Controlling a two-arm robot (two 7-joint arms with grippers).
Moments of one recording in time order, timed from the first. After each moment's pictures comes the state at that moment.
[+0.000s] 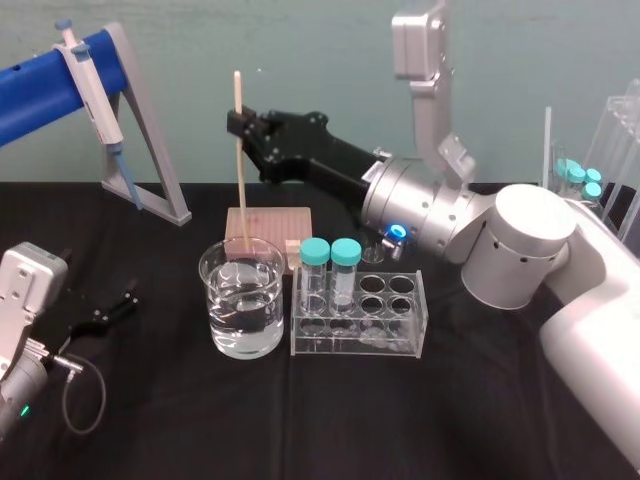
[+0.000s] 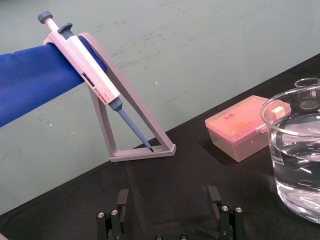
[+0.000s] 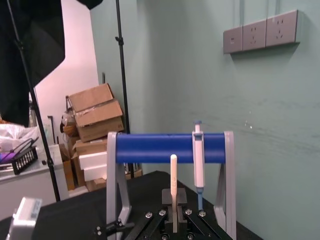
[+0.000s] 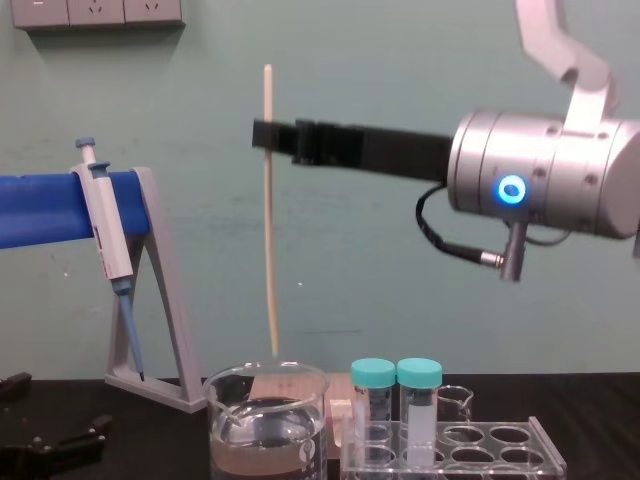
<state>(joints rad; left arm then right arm) -0.20 0.60 0.45 -1.41 -0.25 -0.12 0.03 0.61 0.27 -0.55 -1.41 0.57 0.12 0.48</state>
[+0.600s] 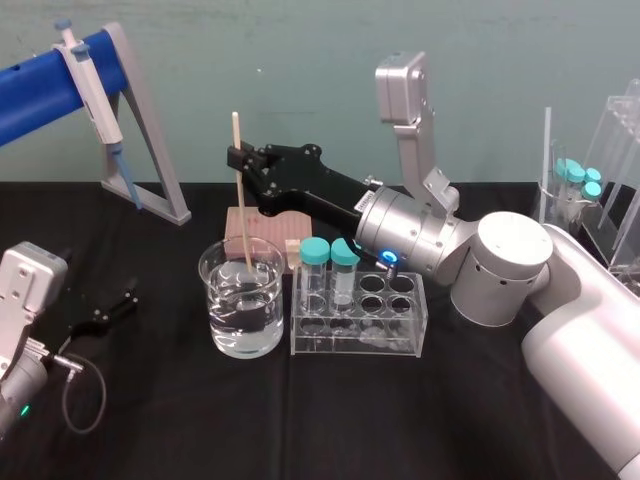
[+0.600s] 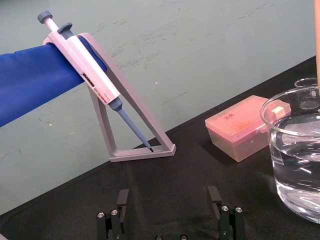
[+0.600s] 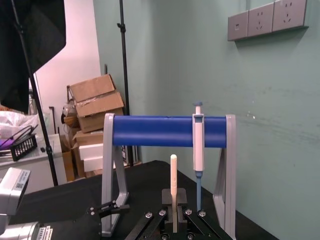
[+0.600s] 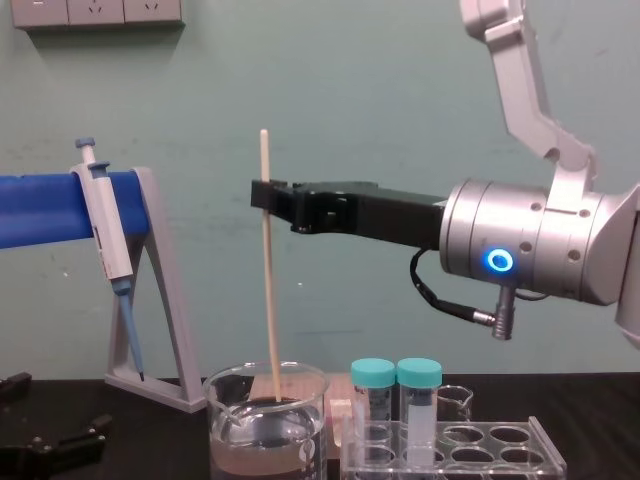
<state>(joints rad) -0.20 0.60 0.45 -1.41 -0.25 -0.12 0.03 0.62 0.24 -0.57 -1.27 0.52 0.01 0.54</state>
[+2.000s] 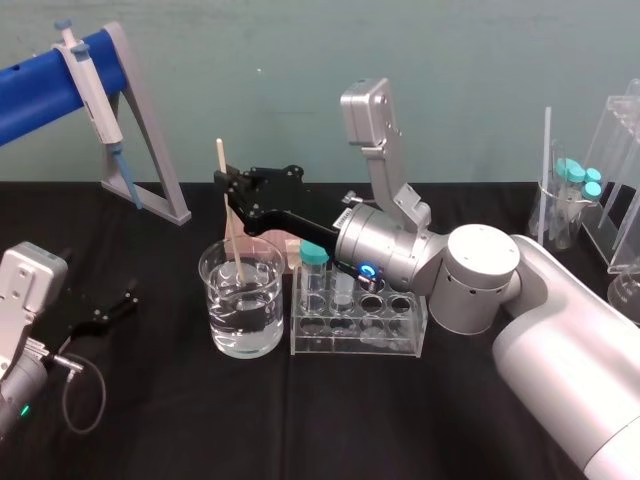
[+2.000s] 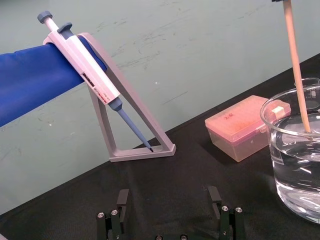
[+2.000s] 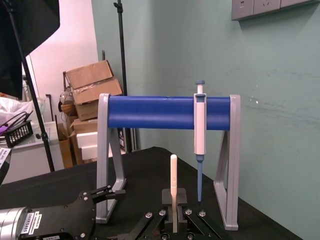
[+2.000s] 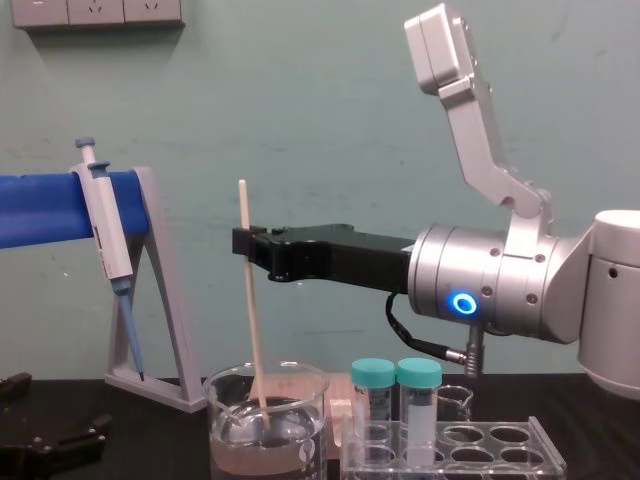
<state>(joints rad) -0.20 0.60 0.45 -1.41 -0.25 -0.12 0.03 0.64 0.17 -0.58 -1.14 0.45 -0.02 0.56</state>
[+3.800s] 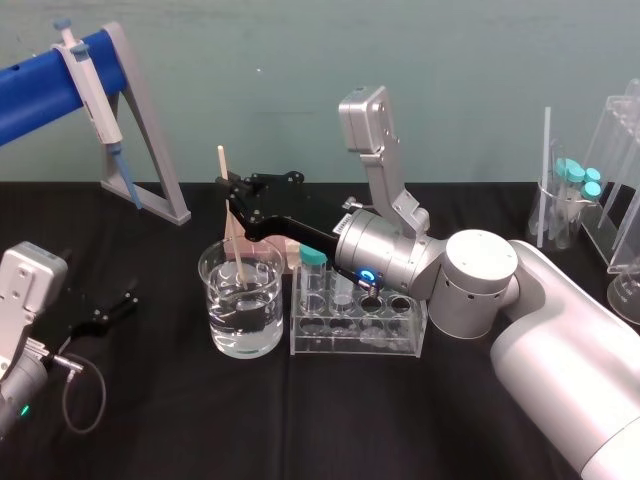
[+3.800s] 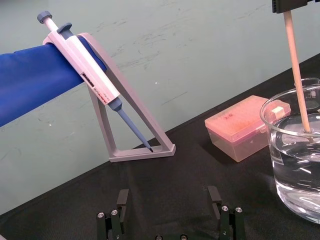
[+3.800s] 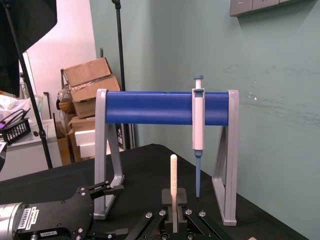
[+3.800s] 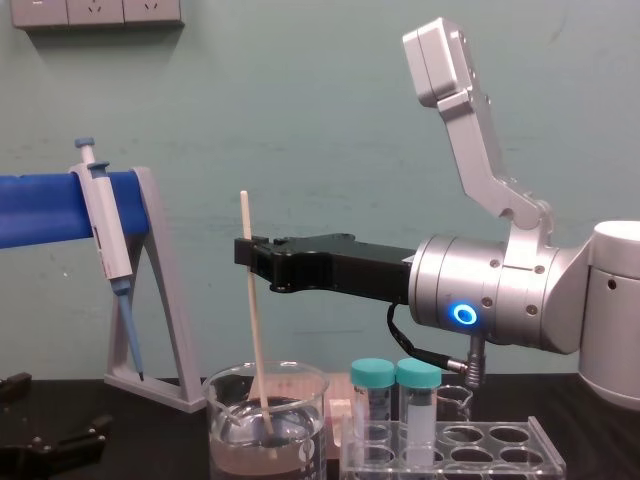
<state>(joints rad) -0.20 0.60 0.45 -1.41 -0.25 -0.12 0.03 0.64 0.16 -0.57 -1.12 0.43 -0.03 0.56</state>
